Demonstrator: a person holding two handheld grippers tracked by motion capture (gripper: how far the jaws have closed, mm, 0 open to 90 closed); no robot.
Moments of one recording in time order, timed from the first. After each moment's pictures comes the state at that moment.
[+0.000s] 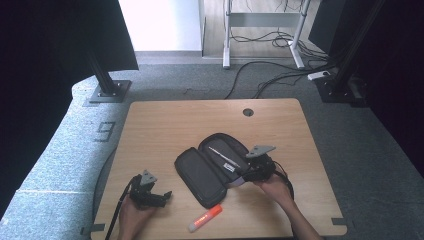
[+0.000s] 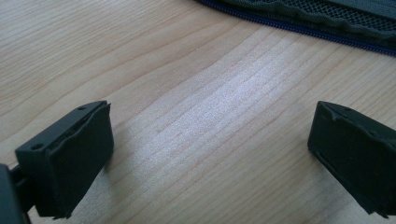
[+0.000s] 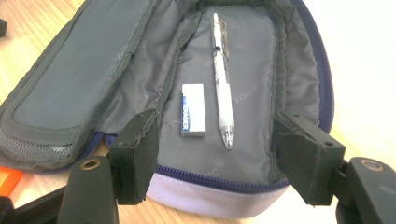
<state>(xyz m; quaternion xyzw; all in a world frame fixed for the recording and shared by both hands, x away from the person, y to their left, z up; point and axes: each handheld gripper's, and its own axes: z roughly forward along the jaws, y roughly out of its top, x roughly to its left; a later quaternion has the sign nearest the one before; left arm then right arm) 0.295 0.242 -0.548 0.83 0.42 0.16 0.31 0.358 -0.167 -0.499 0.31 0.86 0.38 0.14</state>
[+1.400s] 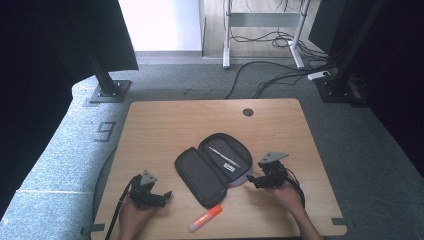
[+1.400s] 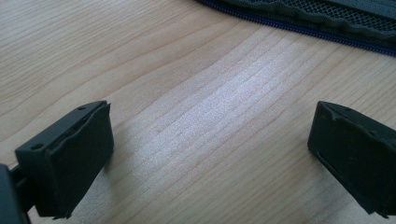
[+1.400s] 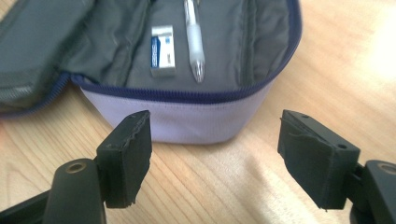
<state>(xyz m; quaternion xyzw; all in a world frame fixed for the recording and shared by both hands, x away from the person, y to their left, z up) 0.295 0.242 -0.548 0.83 0.42 0.16 0.31 0.346 -0.204 -0.523 0.35 0.85 0.36 0.13</state>
